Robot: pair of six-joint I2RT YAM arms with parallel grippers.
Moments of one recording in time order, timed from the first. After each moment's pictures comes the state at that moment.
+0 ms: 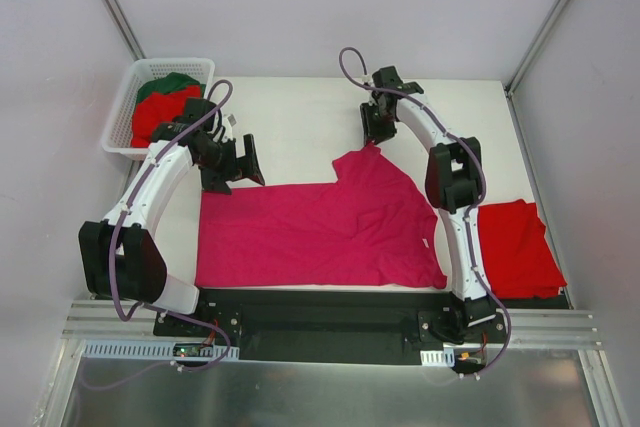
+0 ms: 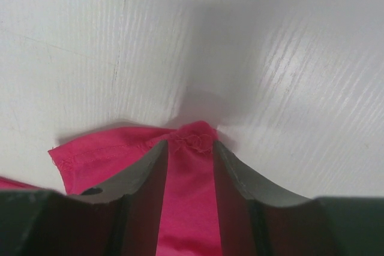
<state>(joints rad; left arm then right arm) -0.13 1.45 1.26 -1.00 0.37 -0.33 0.33 2.43 2.20 -0.90 -0.12 0.12</state>
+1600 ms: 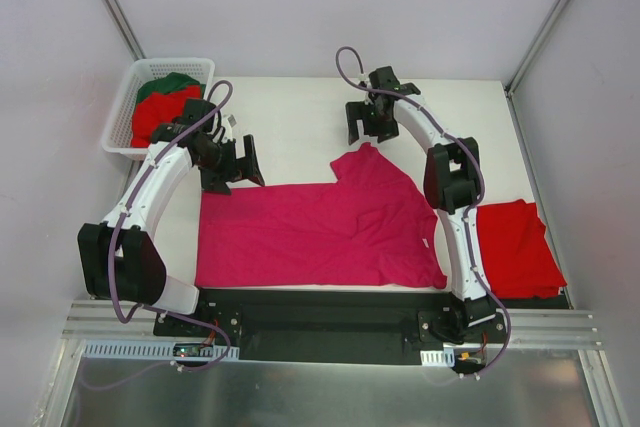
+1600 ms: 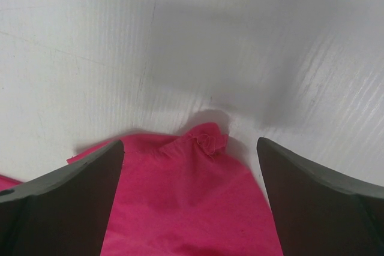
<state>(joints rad) -0.13 1.44 1.26 -0.99 0.37 -0.32 0.35 2.43 2.19 -0.86 -0.15 0.15</state>
